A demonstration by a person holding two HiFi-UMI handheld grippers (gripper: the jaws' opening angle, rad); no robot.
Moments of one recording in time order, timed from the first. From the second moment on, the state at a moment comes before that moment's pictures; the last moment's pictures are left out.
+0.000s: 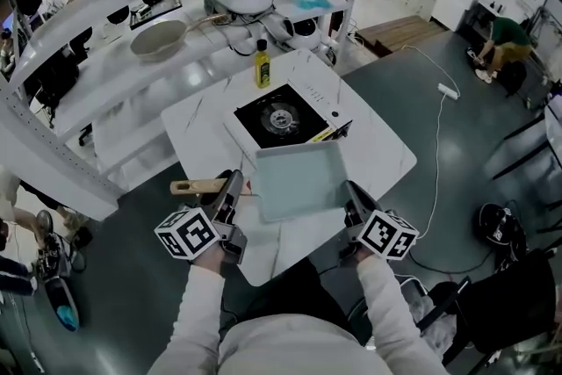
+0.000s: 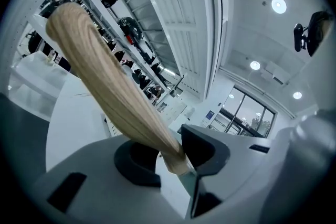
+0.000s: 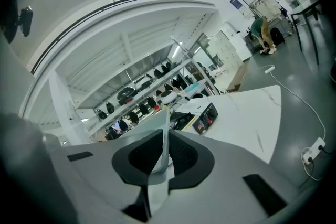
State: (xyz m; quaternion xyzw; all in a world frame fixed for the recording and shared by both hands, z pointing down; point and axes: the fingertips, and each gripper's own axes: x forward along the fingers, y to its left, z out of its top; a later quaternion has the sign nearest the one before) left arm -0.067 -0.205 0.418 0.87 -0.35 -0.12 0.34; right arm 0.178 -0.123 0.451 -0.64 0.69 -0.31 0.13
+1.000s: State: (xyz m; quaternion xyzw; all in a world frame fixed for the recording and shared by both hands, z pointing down) left arm -0.028 -0.345 0.449 0.82 -0.42 -0.13 0.36; right arm 0.227 -0.305 0.477 -0.58 0.74 -0.33 0.07
